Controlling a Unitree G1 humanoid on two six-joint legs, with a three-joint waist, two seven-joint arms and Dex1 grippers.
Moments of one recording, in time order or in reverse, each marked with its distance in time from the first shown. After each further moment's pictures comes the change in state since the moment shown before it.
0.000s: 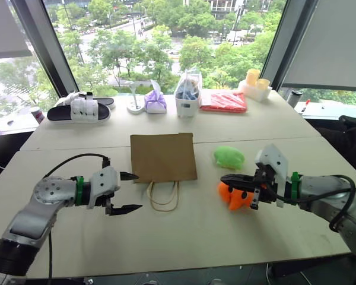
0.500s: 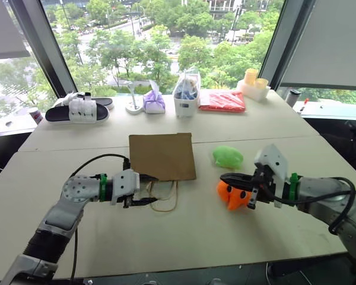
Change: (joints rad) left arm -0.109 -0.144 -0.081 0.122 0.064 -0.150 -0.008; right arm 0.021 0.031 0.000 -0.037 0.001 0.004 -0.051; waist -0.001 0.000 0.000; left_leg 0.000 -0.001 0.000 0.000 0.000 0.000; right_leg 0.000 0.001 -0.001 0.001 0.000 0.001
